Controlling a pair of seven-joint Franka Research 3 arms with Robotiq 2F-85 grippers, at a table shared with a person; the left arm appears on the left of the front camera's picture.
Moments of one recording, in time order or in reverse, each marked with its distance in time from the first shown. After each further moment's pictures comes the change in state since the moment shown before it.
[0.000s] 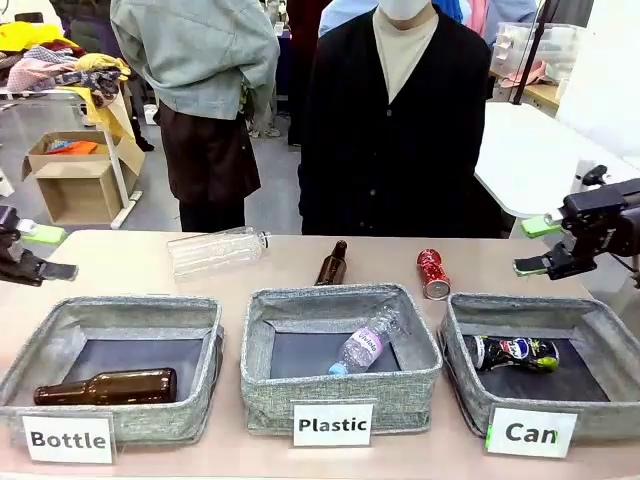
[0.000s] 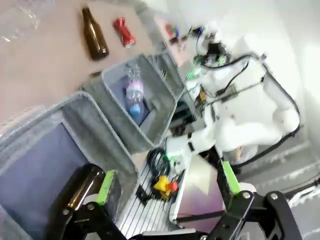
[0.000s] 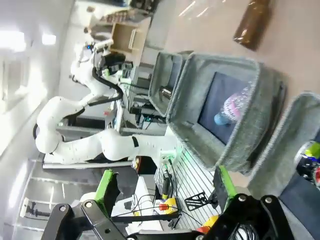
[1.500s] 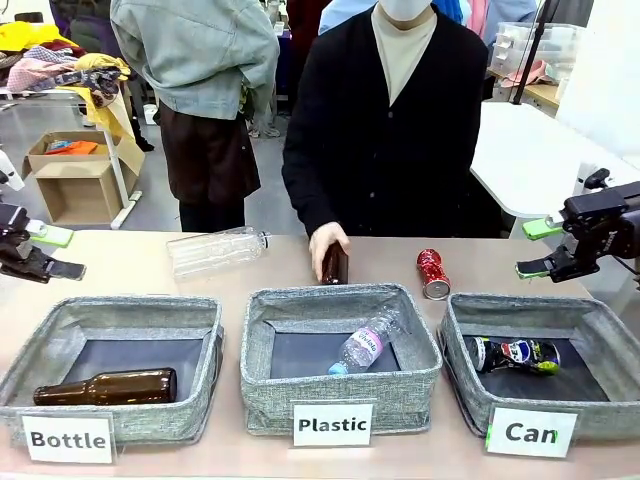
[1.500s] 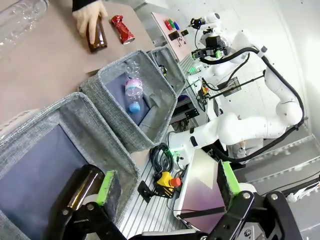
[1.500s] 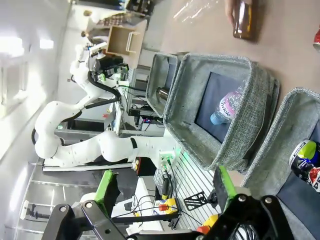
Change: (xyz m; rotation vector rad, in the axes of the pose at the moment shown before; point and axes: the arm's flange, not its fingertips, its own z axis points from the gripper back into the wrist) left arm 0.005 -0.015 -0.015 0.029 0.067 -0.049; right arm -0.001 -0.003 0.000 -0.008 0.003 -0.011
